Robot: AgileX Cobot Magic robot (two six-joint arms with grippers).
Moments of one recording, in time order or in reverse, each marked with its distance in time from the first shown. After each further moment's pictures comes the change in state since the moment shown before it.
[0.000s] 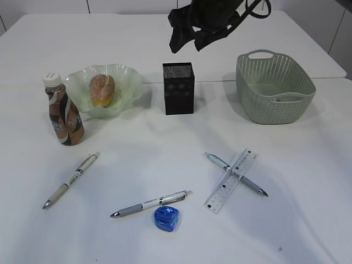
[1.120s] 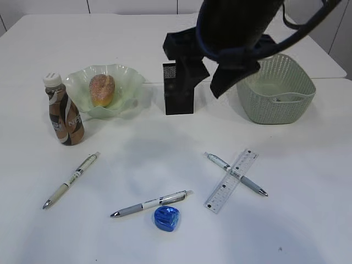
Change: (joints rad) left arm 0.000 -0.004 -0.159 -0.042 0.180 0.000; right arm 0.201 -0.579 0.761 -0.108 0.008 0.227
